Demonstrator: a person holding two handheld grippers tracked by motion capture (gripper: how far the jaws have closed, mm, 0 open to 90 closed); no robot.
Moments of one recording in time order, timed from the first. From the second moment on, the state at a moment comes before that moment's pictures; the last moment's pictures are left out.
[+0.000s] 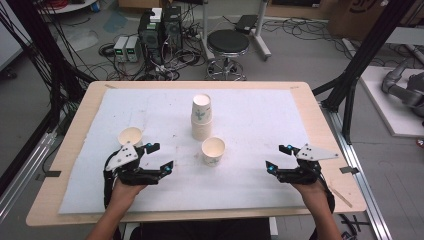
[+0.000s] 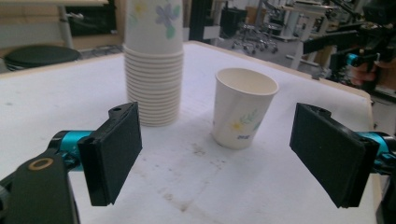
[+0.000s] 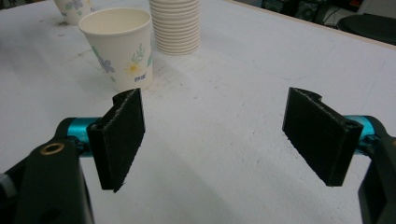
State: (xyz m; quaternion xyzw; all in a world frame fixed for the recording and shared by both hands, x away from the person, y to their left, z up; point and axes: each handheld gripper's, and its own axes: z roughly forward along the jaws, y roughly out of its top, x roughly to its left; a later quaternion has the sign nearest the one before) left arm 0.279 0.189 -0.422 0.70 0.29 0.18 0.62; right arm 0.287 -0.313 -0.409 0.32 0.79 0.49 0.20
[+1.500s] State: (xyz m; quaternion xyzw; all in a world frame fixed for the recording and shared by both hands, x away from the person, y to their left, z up) left arm 0.258 0.214 -0.421 0.67 0.32 0.23 0.63; right arm 0.282 -0.307 -0.407 0.33 0.77 0.49 0.23
